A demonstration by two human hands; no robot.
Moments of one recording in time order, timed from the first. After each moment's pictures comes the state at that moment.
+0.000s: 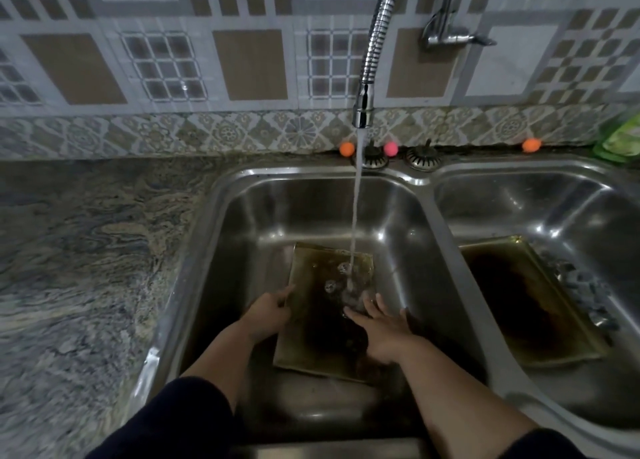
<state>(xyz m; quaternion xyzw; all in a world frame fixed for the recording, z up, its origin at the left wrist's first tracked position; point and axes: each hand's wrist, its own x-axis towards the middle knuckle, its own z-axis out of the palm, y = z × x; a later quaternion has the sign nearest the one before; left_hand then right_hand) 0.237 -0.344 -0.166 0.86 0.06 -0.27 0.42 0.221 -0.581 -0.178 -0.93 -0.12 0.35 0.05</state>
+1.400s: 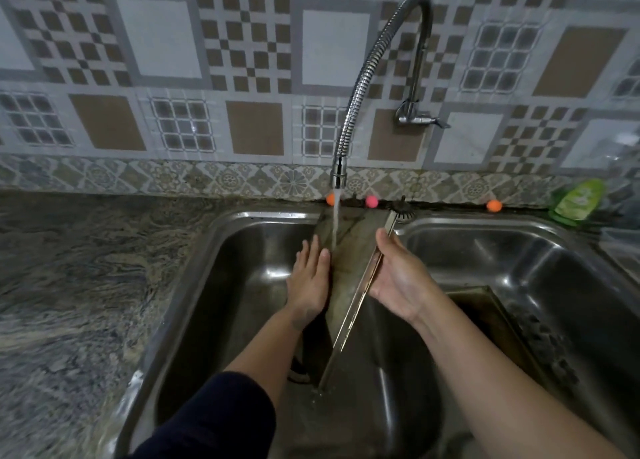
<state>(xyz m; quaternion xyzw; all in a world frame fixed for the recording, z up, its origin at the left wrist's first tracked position) 0.276 -0.457 -0.086 0.86 0.01 -0.01 0.50 0.248 -0.602 -0.006 -0.45 0.04 0.17 0.87</state>
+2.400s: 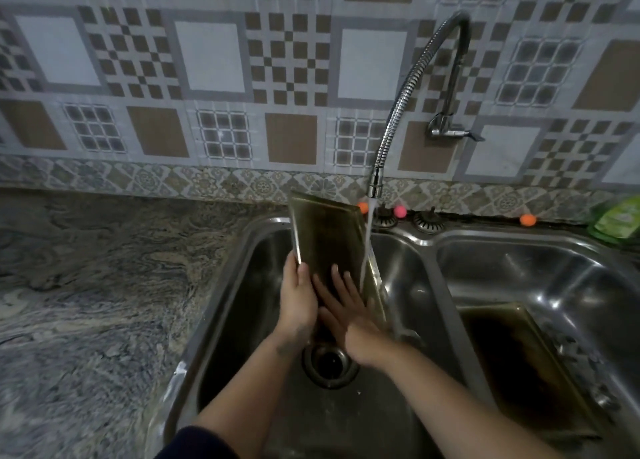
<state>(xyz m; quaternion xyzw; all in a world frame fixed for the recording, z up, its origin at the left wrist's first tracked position) 0.225 -0.415 -0.056 0.66 0.08 0.14 0.74 0.233 -0.535 -0.087 -0.94 -0.24 0.10 0.23</state>
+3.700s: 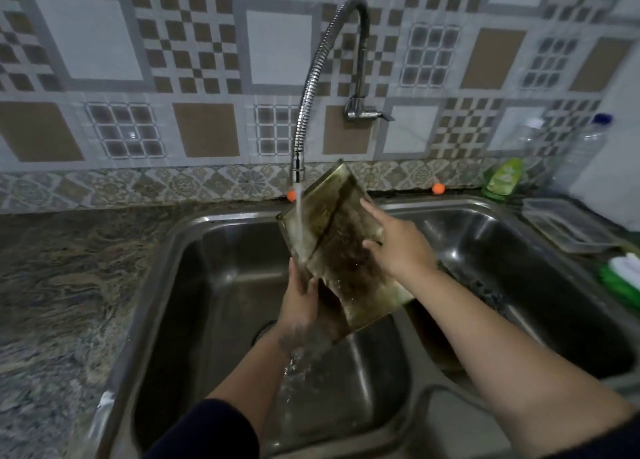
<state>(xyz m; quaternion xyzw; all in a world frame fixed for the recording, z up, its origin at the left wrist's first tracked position) 0.239 -0.484 -0.108 0.73 -0.04 -0.04 0.68 0.233 -0.650 0.018 -0.97 0.07 -0.10 0.20</state>
